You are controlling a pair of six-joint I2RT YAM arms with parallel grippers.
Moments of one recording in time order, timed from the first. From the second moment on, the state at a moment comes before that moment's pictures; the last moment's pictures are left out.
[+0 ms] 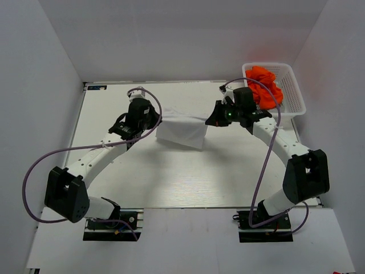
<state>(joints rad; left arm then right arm) -0.49 1.34 1.02 -0.19 -0.18 -0.72 0.38 1.50 1.17 -0.32 -0.47 0.31</state>
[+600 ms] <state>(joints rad) -0.44 1.88 1.47 -0.19 -0.27 -0.66 0.25 1.88 1.40 -0.27 -0.63 0.34</state>
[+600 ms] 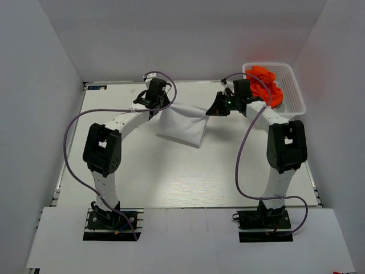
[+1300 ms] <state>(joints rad) -0.38 2.16 1.66 -0.09 -0.11 -0.53 0.23 2.10 1.61 -0.25 -0.56 0.39</state>
